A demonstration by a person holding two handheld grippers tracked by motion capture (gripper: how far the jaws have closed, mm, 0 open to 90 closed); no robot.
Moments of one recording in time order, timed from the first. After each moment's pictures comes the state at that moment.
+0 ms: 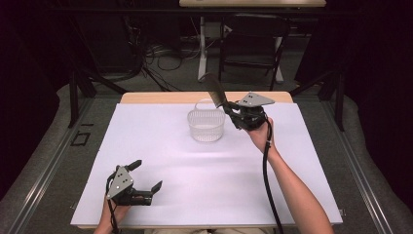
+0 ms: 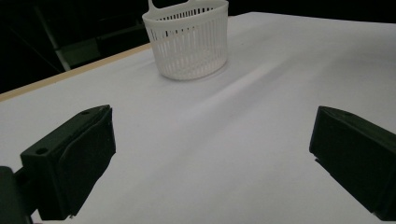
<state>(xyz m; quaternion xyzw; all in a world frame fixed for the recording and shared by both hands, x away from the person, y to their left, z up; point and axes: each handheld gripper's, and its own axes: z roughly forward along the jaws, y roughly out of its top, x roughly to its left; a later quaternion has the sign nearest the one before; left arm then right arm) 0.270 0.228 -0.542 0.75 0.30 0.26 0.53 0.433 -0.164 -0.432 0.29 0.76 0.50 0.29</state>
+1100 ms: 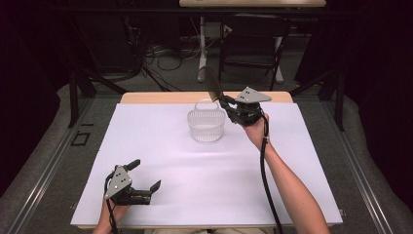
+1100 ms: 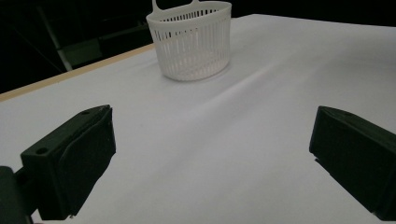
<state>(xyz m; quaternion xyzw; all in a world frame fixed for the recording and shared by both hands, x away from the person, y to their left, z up) 0.270 0.231 -0.542 0.75 0.30 0.26 0.53 0.442 -0.154 -0.426 0.28 0.74 0.52 0.31</state>
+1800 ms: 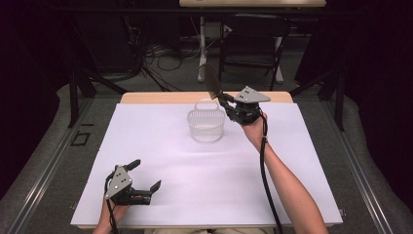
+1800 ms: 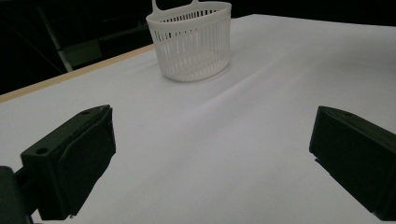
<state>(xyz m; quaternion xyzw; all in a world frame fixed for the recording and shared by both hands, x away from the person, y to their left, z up) 0.270 0.231 -0.542 0.75 0.30 0.26 0.53 0.446 -0.151 -0.428 0.27 0.73 0.54 0.32</state>
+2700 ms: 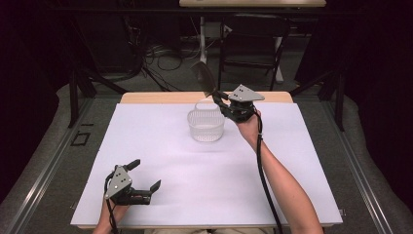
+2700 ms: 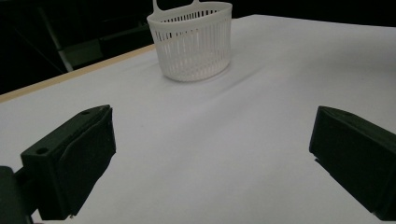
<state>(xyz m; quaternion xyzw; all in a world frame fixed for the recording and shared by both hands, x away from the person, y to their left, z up) 0.271 0.231 -0.542 0.75 0.30 0.26 0.53 0.455 -0.136 -0.429 0.25 0.72 0.55 0.33</state>
